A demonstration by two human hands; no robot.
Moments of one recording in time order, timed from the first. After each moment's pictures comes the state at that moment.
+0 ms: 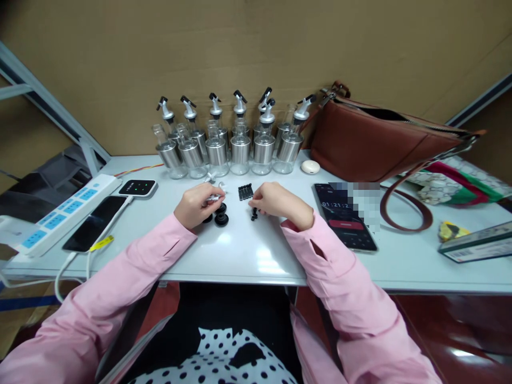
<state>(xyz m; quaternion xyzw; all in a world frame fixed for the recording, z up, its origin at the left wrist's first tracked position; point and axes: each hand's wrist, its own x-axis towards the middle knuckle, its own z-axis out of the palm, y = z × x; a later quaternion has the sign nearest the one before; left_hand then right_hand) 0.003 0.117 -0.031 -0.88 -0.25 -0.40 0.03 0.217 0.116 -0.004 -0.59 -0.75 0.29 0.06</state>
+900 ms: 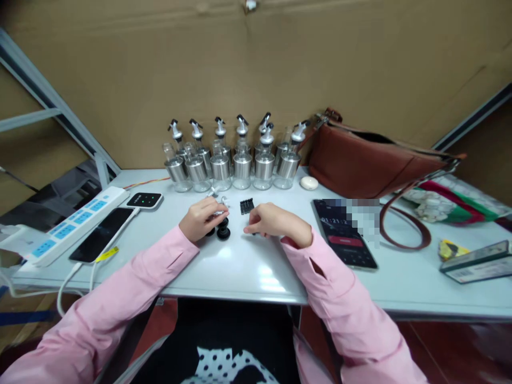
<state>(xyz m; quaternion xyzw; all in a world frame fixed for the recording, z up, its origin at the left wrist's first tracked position) 0.003 0.116 -0.030 -0.88 -0.22 -0.42 0.02 0.215 0.109 -0.003 -0.53 -0.75 0.38 0.03</state>
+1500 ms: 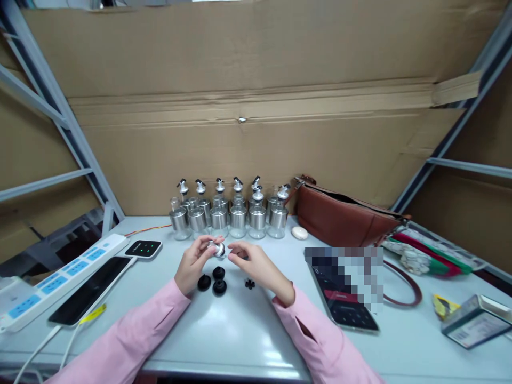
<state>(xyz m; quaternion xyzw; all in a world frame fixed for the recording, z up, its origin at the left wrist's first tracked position) 0.007 0.113 -0.027 -0.67 -0.35 -0.52 -0.41 0.189 0.110 -0.010 -0.43 -0.74 0.38 0.34</state>
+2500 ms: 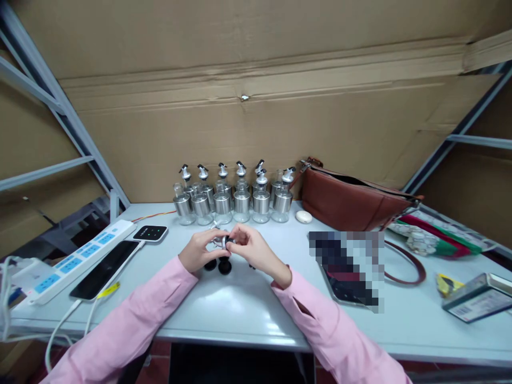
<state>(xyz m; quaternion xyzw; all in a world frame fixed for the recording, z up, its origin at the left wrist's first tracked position) -0.004 0.118 -0.018 -0.86 -0.27 -0.40 -0.16 0.172 0.103 -0.012 -0.35 -0.67 0.48 0.44</state>
